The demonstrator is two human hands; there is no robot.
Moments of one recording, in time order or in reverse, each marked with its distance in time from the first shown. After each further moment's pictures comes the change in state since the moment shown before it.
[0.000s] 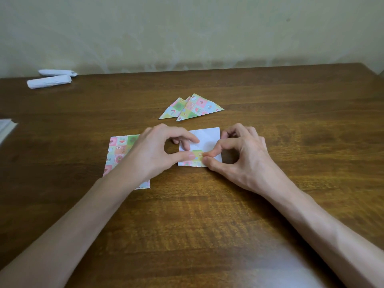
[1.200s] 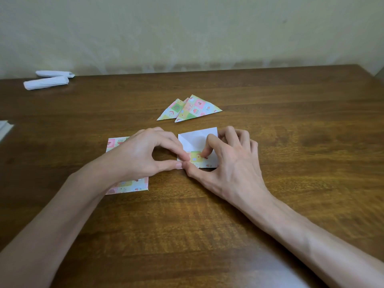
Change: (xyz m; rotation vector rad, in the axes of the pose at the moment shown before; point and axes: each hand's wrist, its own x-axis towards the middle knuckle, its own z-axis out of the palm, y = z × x) left_hand -0.001 -0.014 -0.022 0.020 -0.222 0.153; right_hand -0.009 -0.023 0.028 -0.271 0.203 0.027
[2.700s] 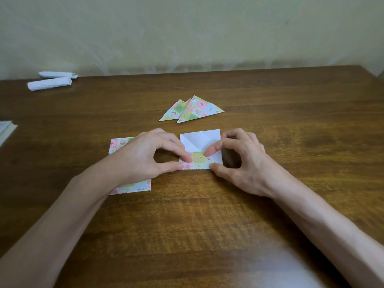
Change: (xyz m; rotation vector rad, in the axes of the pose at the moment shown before) left_hand -0.004 0.003 -0.001 0.002 -0.015 -0.036; right_hand 0.018 0.019 -0.044 0.264 -0.469 0.063
